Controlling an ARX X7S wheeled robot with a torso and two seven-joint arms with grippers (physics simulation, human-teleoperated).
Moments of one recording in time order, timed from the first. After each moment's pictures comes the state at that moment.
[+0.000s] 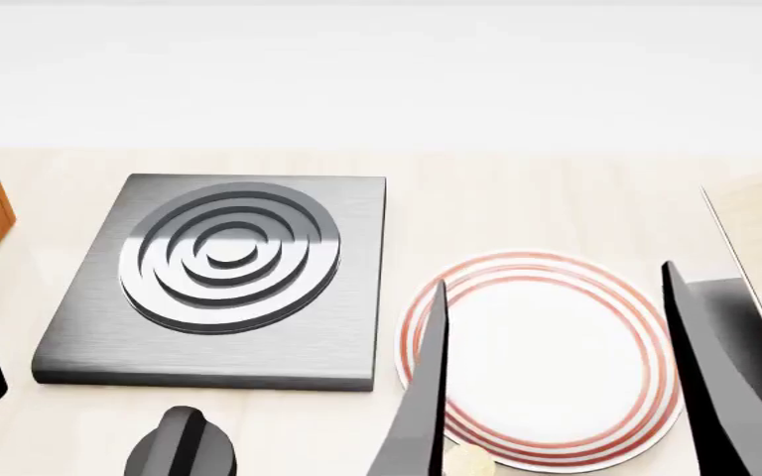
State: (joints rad) left arm -1.13 -0.50 1.59 -1.31 0.00 0.04 -0.48; right arm 0.92 1.03 -1.36 -0.95 0.44 0.08 1.36
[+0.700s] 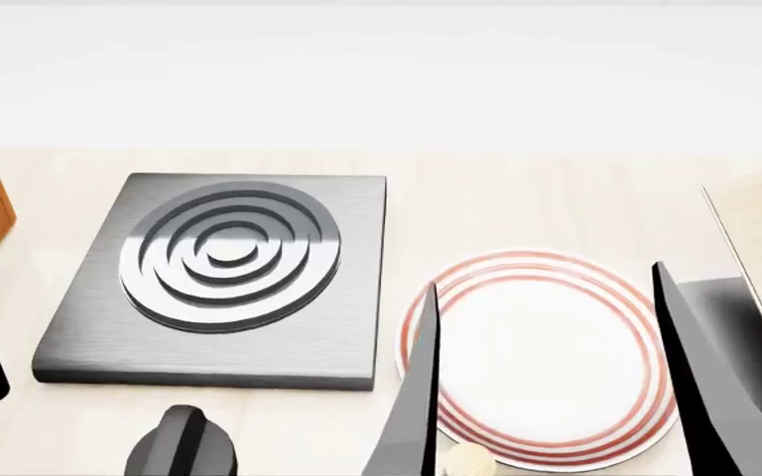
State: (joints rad) left arm -1.13 -0.51 1.68 -1.31 -0.07 0.07 -0.53; right arm 0.91 1.03 -1.35 -0.95 0.44 0.09 1.34
